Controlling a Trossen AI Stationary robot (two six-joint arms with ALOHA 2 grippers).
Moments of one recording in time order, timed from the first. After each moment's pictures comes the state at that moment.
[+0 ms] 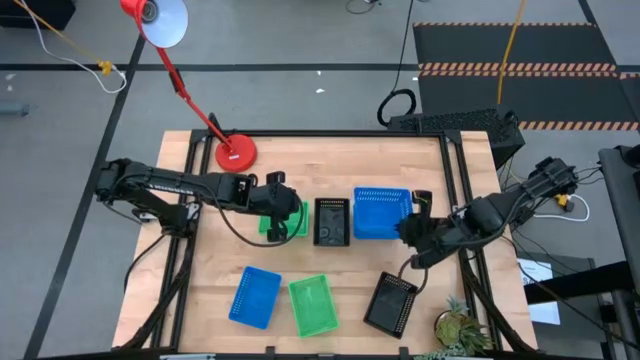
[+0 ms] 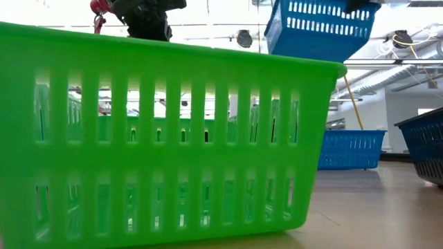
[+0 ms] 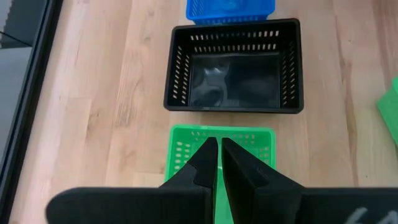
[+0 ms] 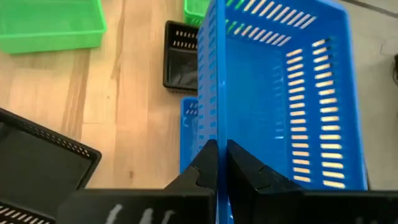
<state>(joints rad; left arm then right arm) -0.07 1.42 1.16 -0.68 -0.21 0.02 0.51 1.20 1.24 -1.14 0.51 0.34</state>
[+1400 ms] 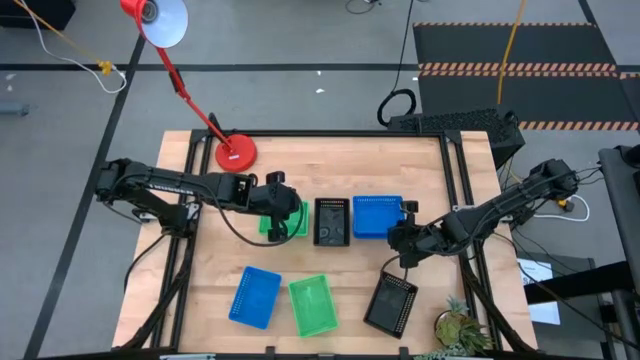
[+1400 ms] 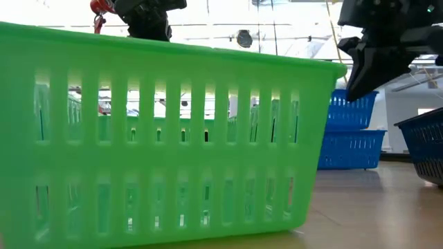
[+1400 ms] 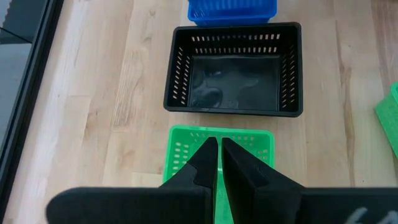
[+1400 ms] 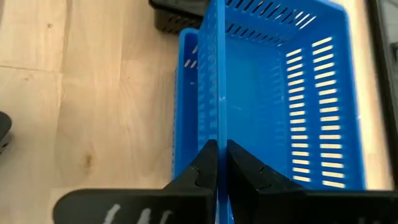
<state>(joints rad) -0.07 1.42 1.16 -0.68 -0.21 -0.01 0.43 1.20 0.76 -0.73 0.50 0.24</state>
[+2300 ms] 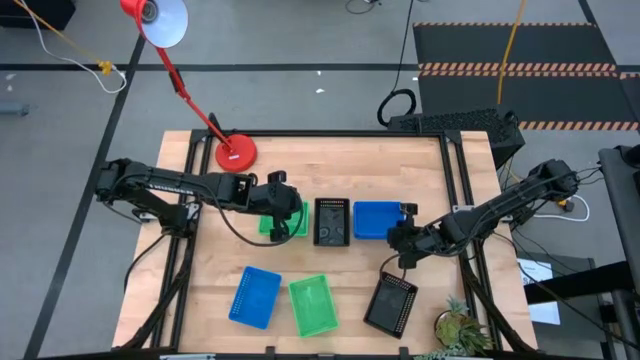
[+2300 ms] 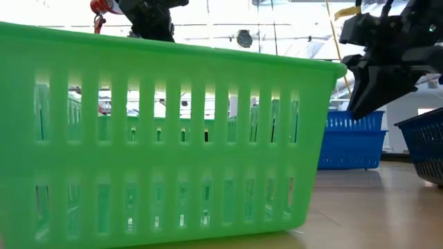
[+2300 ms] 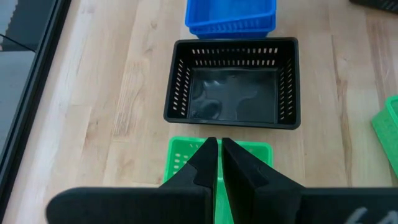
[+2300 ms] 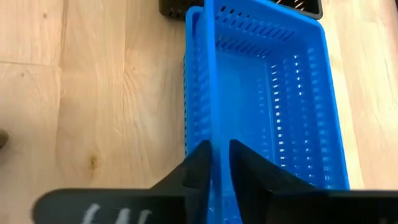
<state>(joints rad) -0.07 1.42 1.16 -0.64 -0.21 0.00 0.42 1.20 0.65 -0.60 0.47 0.28</state>
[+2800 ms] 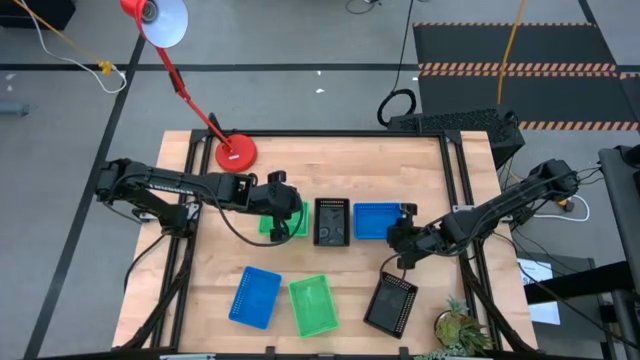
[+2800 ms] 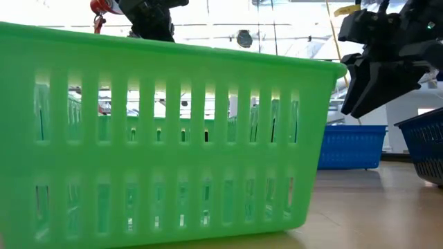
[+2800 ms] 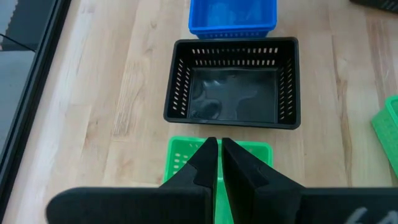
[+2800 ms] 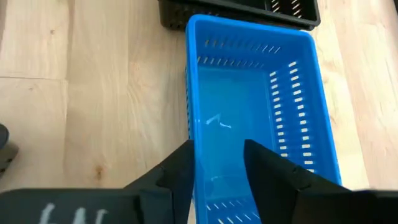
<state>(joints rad) -0.07 1.42 1.16 -0.64 -0.21 -0.01 0.42 1.20 0.66 -0.59 0.47 0.30</state>
